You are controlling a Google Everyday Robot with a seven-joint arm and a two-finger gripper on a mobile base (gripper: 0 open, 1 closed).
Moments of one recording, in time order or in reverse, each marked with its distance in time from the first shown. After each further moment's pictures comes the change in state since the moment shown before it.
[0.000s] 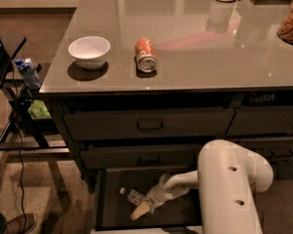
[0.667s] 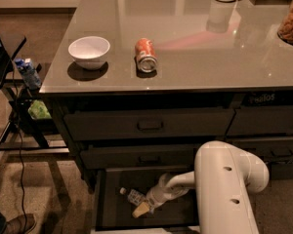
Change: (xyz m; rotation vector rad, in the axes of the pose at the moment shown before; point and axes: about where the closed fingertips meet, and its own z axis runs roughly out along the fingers) arm 0.000 -0.007 0.014 0.005 0.007 0.006
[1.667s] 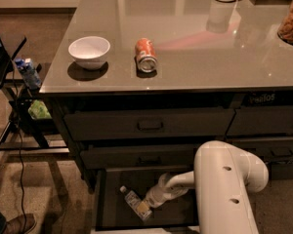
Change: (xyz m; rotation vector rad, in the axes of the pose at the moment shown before) arm 0.000 0.000 0.000 0.000 0.000 0.000
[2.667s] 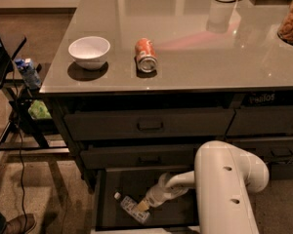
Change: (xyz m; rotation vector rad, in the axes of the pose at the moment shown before) arm 0.000 0.000 0.000 0.000 0.000 0.000
